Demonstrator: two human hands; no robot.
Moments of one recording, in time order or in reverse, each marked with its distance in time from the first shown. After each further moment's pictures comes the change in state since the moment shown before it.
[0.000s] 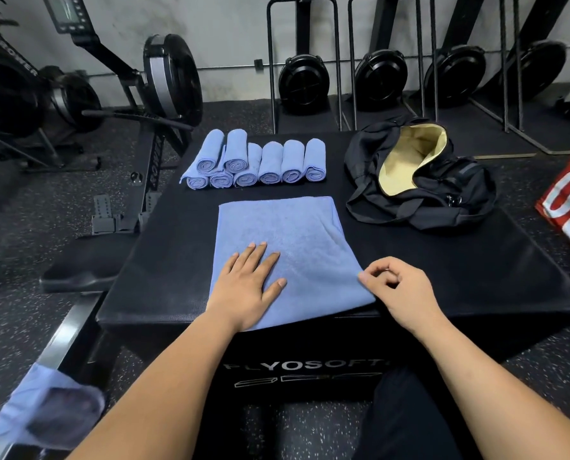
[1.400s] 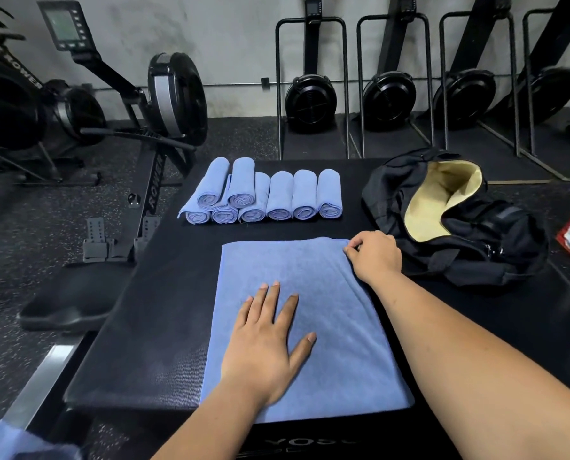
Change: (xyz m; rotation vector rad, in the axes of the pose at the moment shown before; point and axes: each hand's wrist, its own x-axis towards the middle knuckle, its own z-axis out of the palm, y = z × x) left_hand 0.029 0.022 -0.003 0.002 0.075 -0.038; right_hand 0.222 -0.005 0.077 -0.724 0.114 0.147
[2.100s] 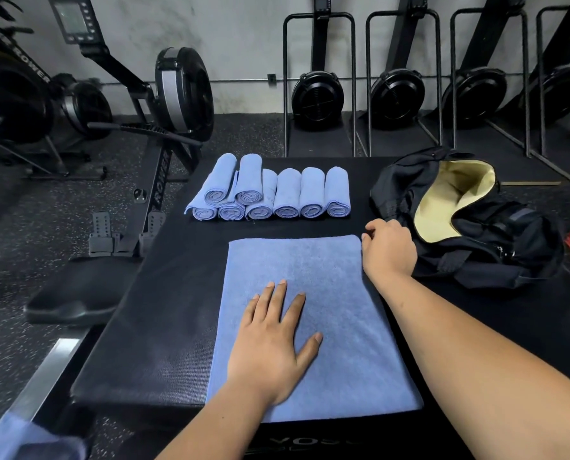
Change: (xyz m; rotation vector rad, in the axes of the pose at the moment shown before) left_hand 0.000 -0.002 0.001 -0.012 0.004 -0.006; right_hand 0.001 -0.008 -0.001 -0.082 0.226 -0.004
